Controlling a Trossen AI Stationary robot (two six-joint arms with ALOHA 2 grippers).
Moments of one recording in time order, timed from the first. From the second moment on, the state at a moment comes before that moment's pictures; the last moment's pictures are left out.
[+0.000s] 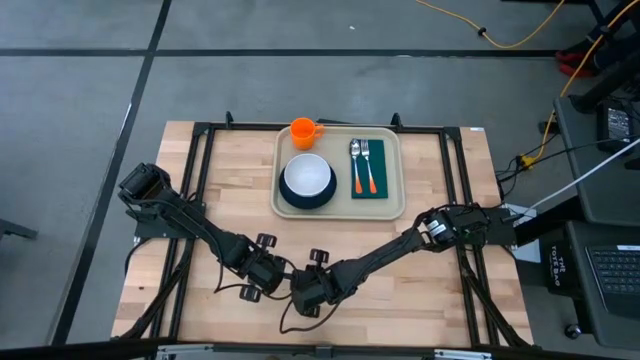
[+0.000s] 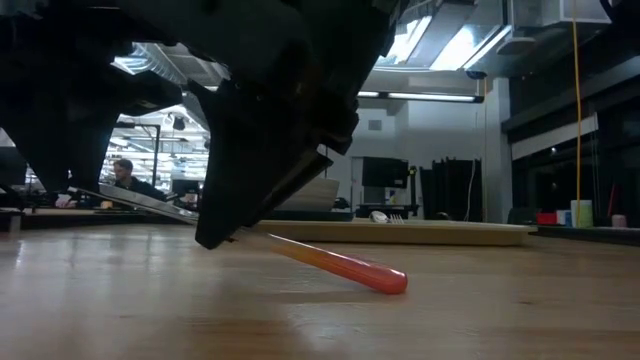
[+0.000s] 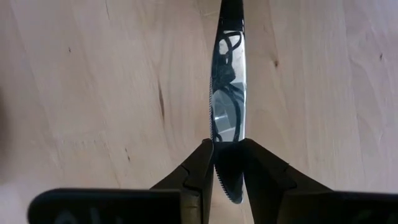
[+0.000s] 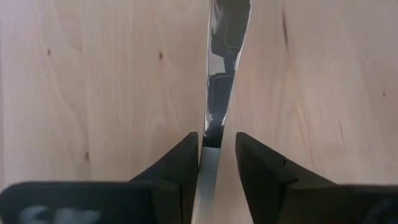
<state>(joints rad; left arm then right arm) -0.55 1.66 1.06 -0.74 -0.14 -0.34 0.45 2.39 1.92 -0.66 0.34 0.52</state>
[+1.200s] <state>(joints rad) -0.55 1.66 1.06 -0.73 -0.08 -0.31 0.45 2.39 1.92 -0.67 0.27 0.54</state>
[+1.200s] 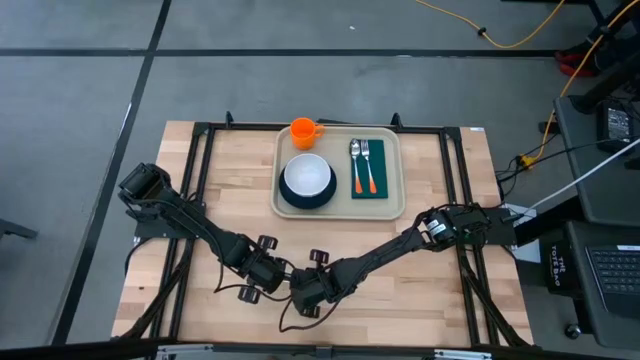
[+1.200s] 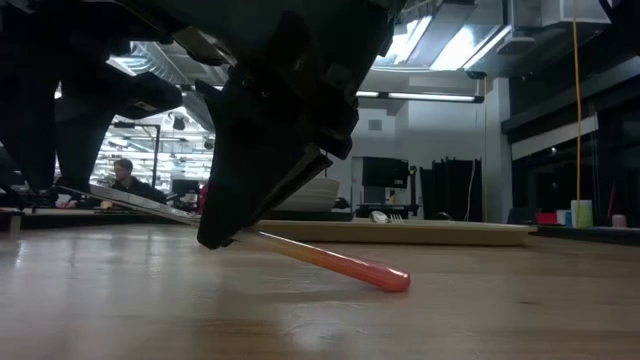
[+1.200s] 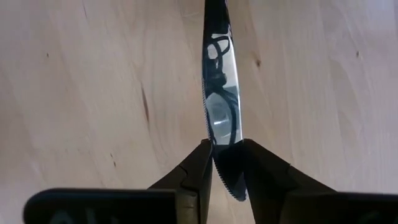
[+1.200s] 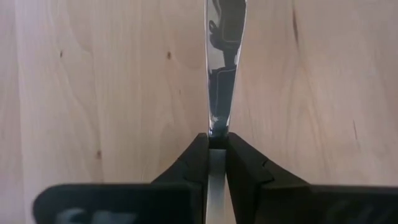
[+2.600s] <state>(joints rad) -0.60 0.93 0.47 -0.14 -0.27 -0.04 0.44 2.20 1.90 -0.92 0.37 0.54</state>
